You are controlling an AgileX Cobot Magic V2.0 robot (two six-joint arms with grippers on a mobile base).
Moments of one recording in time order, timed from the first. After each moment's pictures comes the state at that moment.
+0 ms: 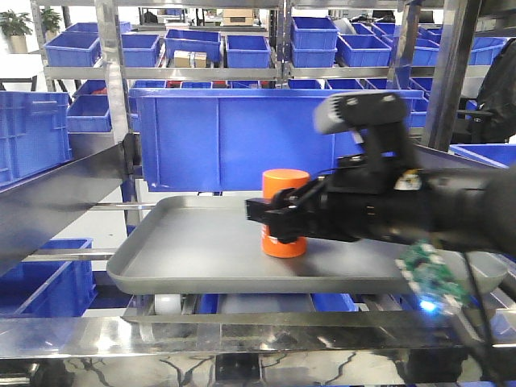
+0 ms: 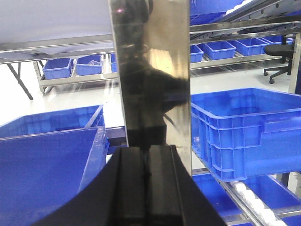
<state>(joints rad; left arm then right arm) -0.03 -0.02 0.03 0.10 0.12 -0.05 0.46 1.44 -1.36 0.50 0.40 -0.43</state>
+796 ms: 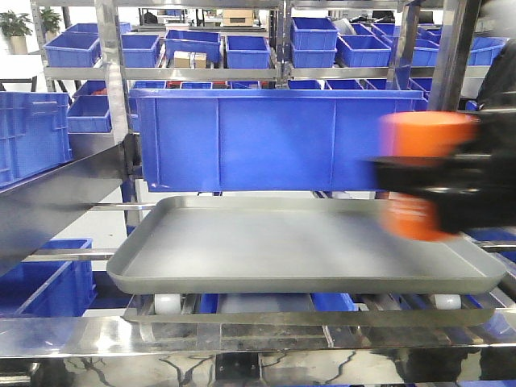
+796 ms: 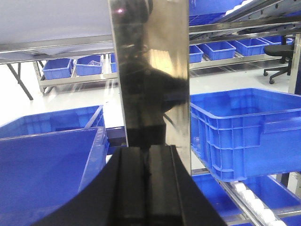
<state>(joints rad) -0.03 -0.02 0.03 0.10 0.12 -0.05 0.45 1.01 -1.38 0.07 0.73 -0.13</state>
